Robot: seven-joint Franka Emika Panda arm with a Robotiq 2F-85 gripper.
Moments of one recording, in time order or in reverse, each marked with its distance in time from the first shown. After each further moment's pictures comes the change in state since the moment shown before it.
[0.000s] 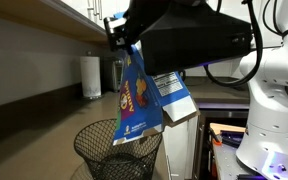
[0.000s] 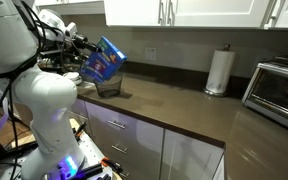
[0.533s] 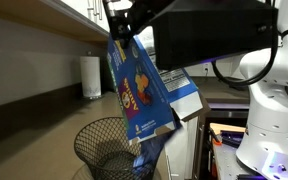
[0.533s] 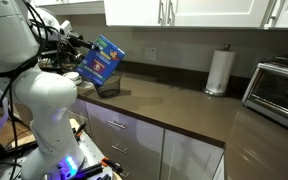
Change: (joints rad) arm 0.000 0.031 0.064 0.048 -0.014 -0.087 0.000
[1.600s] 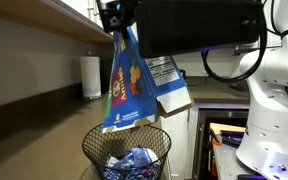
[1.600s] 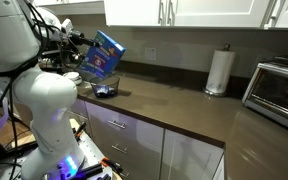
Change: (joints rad) arm 0.000 0.013 -0.011 0.021 -0.056 -0.016 0.005
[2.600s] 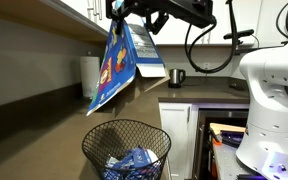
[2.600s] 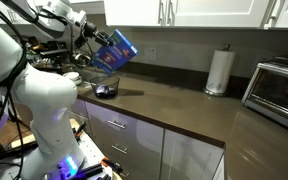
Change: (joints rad) arm 0.003 -0.348 -0.314 -0.226 0.099 0.501 0.020
